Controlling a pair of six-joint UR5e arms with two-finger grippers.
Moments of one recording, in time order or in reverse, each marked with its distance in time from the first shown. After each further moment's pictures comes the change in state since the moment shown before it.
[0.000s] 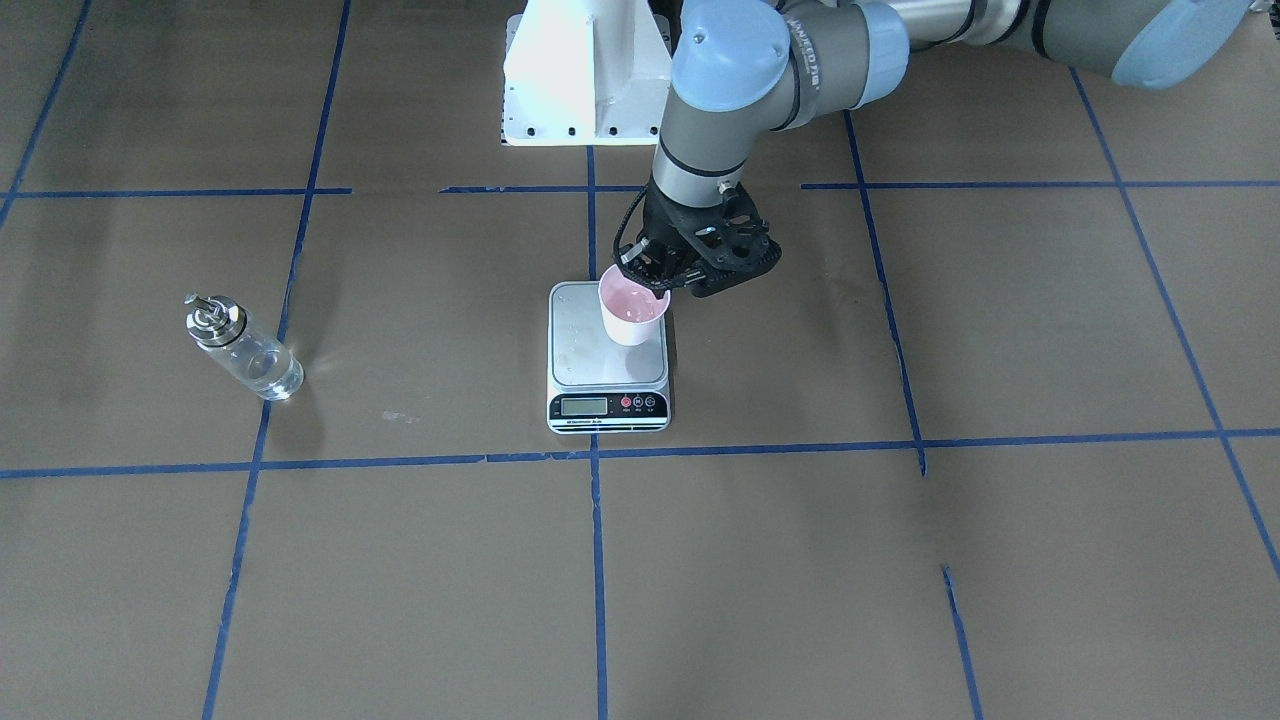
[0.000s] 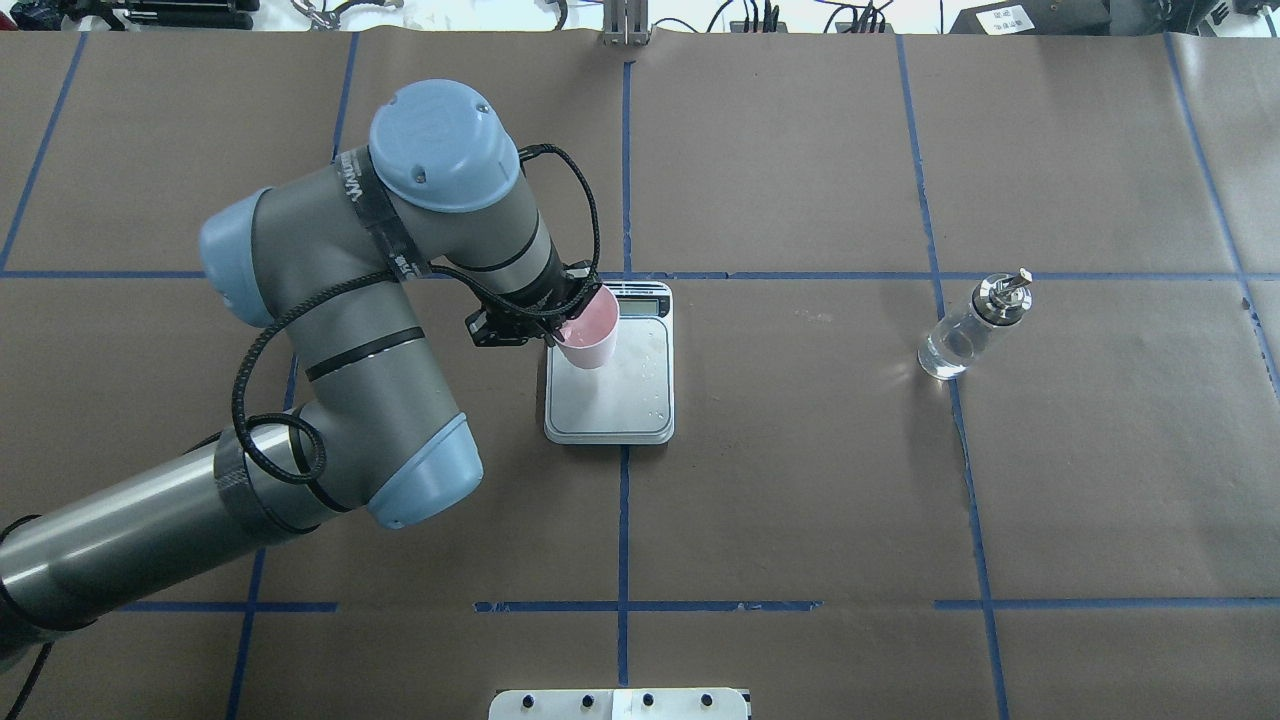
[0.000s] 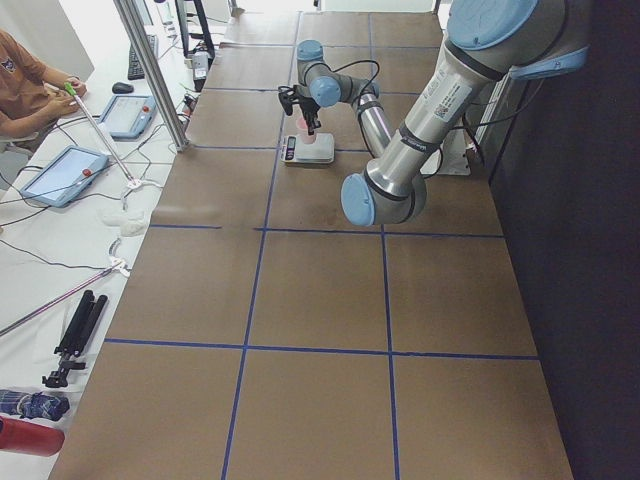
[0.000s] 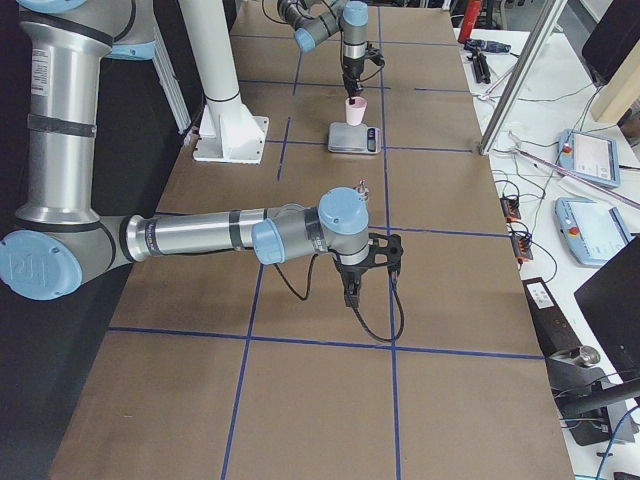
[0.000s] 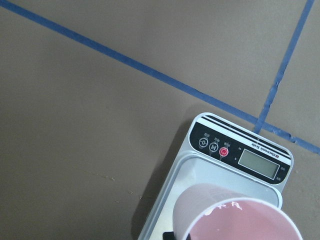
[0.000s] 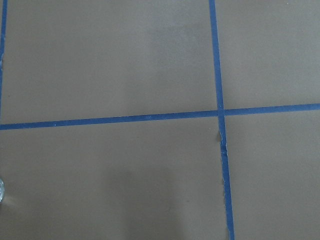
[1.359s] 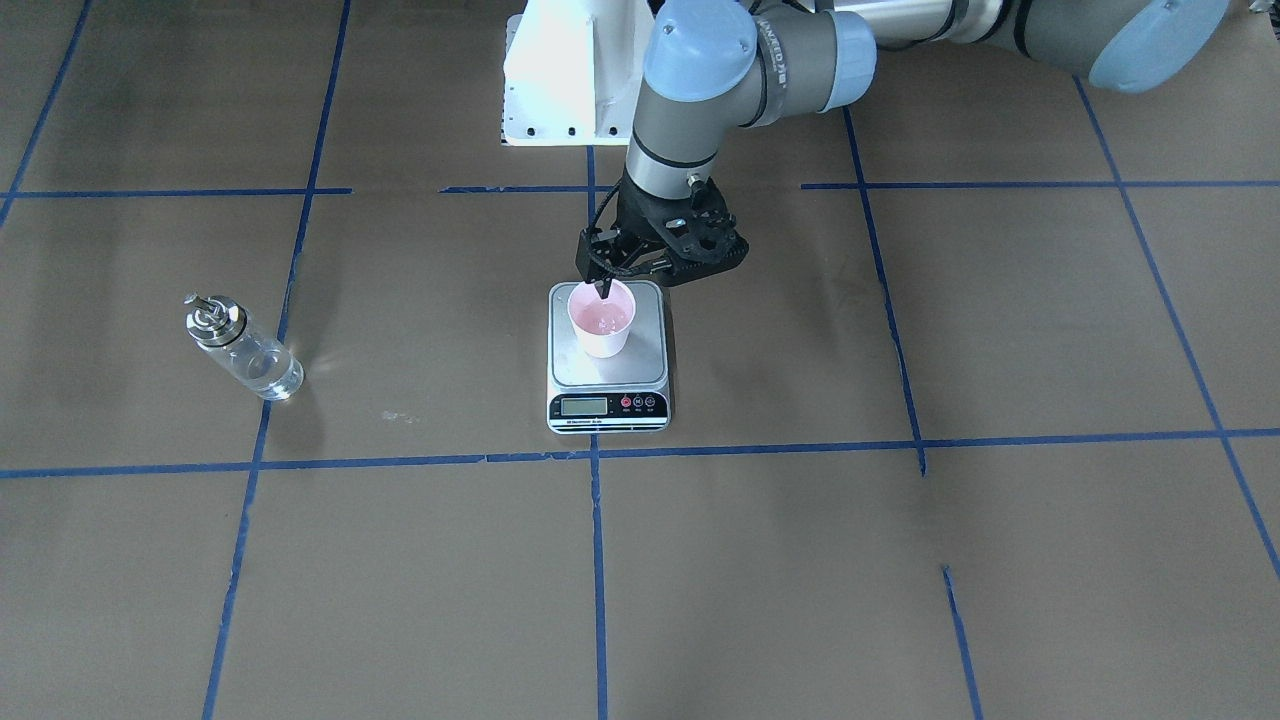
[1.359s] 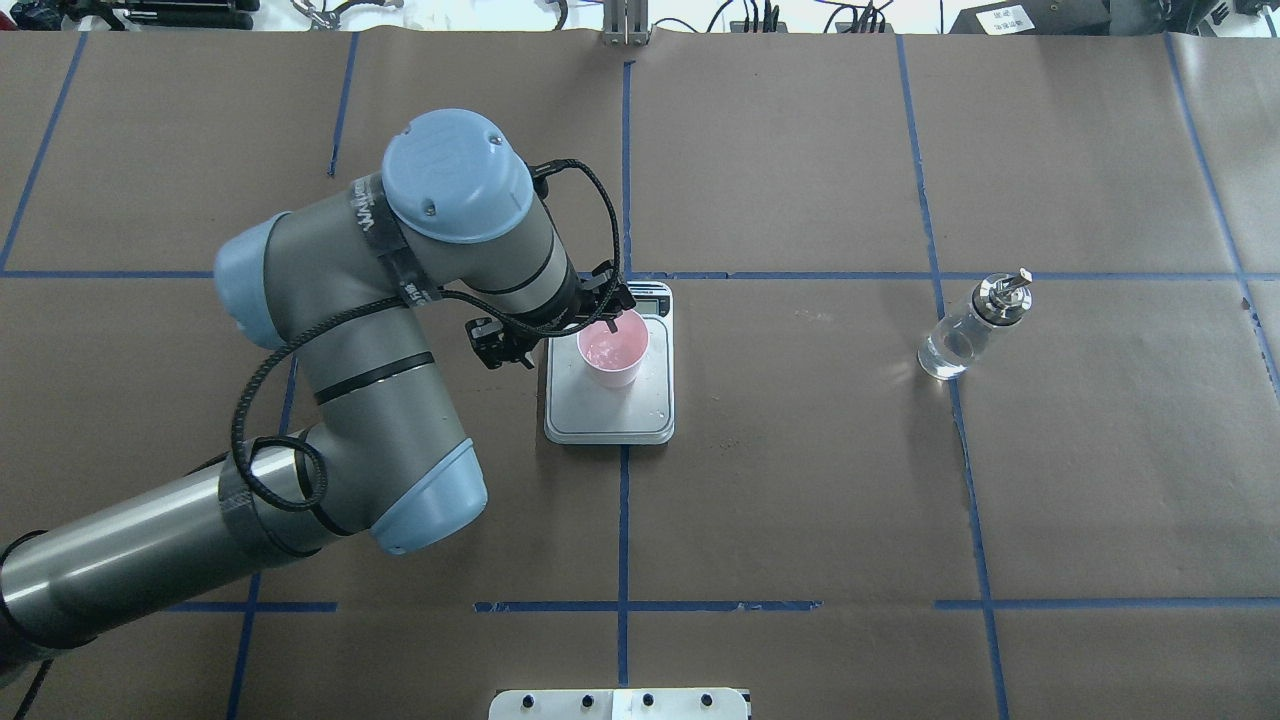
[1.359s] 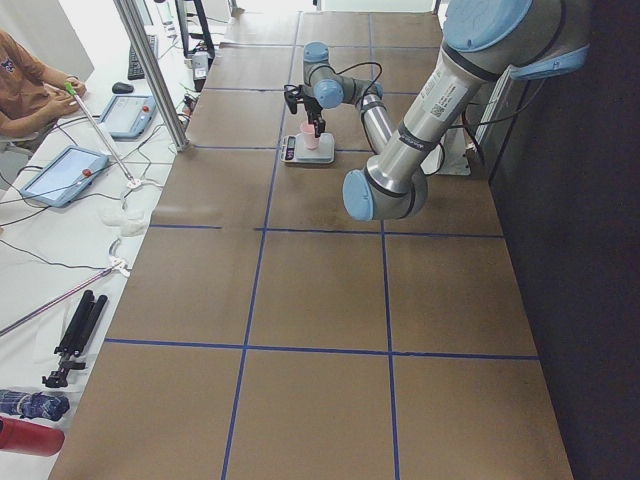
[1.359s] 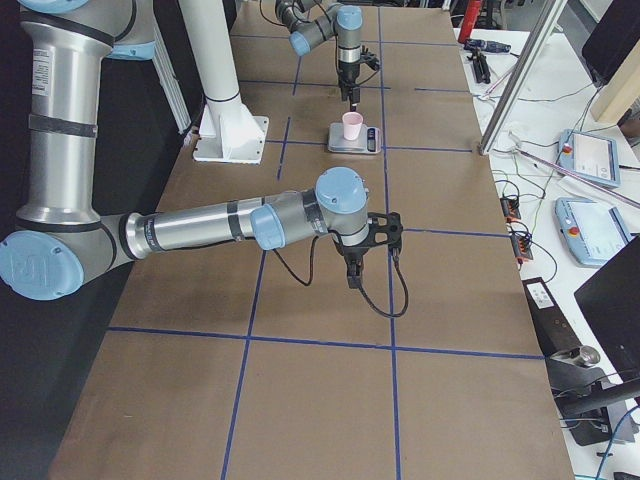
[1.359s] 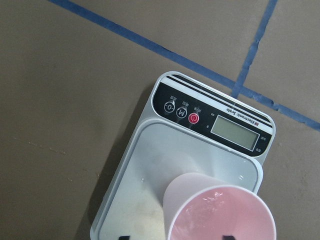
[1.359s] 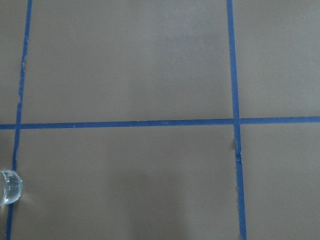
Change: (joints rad) left arm 0.008 0.026 -0.053 -0.032 0.021 0.051; right arm -0.012 0.001 0.084 -0.011 0.039 0.011
